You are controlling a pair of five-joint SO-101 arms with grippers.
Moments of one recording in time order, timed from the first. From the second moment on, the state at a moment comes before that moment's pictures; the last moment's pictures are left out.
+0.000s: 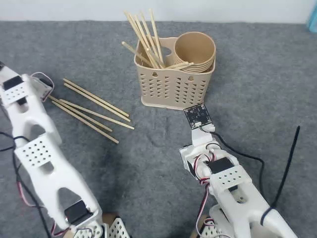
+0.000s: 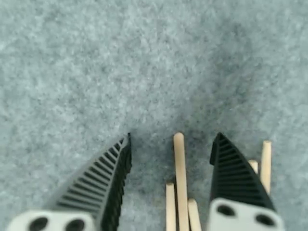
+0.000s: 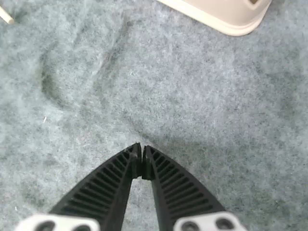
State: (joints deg) left arm -37.9 58.2 -43.8 69.4 32.0; right arm -24.7 -42.1 77.5 30.8 -2.4
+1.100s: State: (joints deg) left arm -34.8 66.2 -92.2 98.4 31.7; right arm -24.4 -42.1 77.5 30.8 -2.4
